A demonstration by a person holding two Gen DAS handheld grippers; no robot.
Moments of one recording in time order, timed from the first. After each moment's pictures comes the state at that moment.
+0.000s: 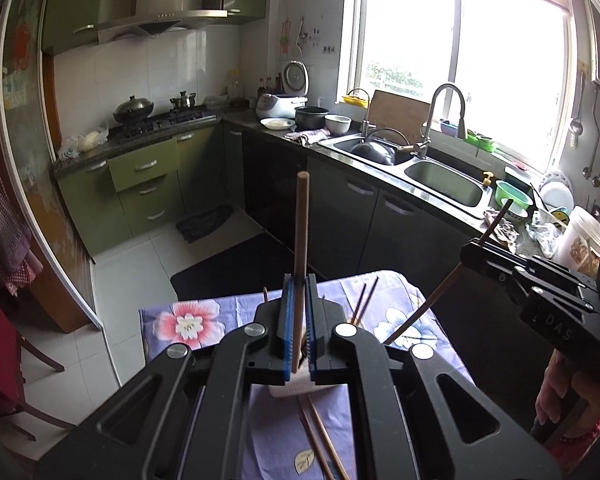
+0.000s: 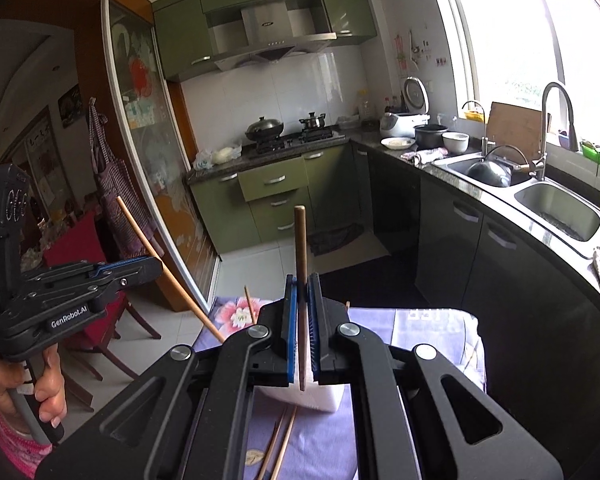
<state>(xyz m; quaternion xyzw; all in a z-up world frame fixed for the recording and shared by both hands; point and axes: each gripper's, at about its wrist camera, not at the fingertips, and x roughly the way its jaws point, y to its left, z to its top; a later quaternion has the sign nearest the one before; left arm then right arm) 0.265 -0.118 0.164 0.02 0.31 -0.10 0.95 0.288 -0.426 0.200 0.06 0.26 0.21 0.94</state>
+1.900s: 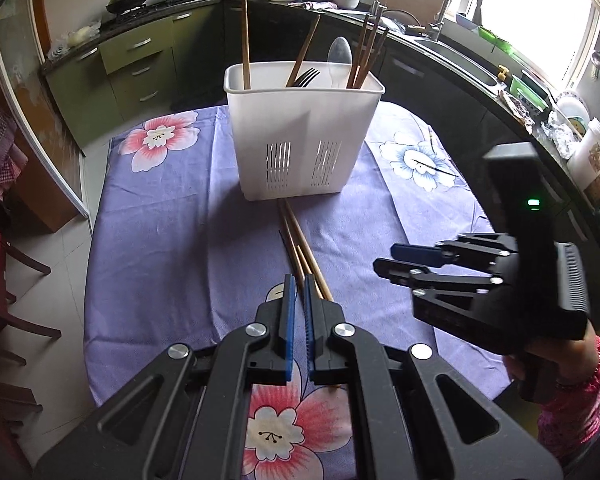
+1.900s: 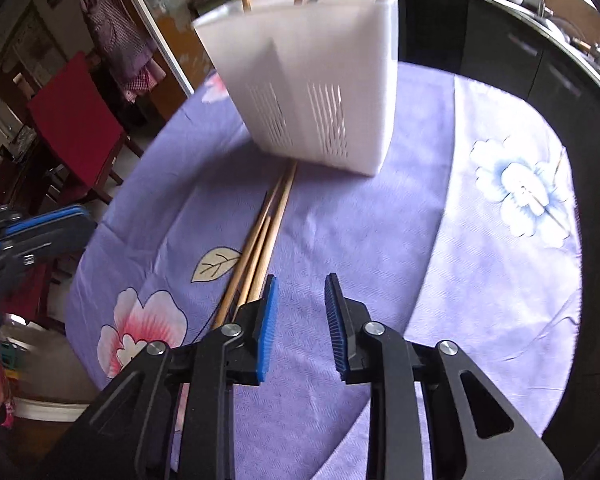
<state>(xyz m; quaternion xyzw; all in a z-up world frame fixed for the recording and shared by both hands) 0.173 -0.121 -0.037 0.01 0.49 -0.10 0.87 0.247 -0.378 -0.088 -0.04 0.54 0.25 0.80</state>
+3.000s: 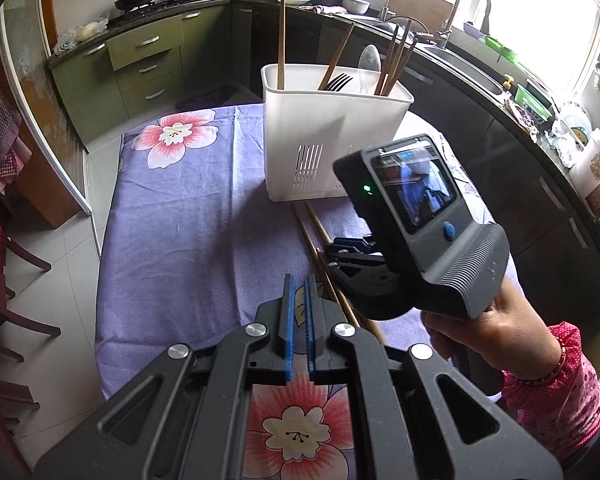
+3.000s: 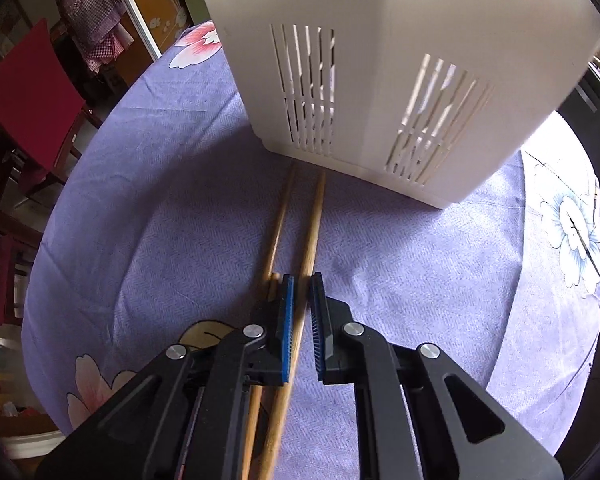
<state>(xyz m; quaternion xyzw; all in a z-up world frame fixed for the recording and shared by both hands) 0.176 -0.088 -0.038 0.00 0.49 -0.09 0.87 0.294 -0.302 -0.127 -0.10 0.57 0.20 0.79</state>
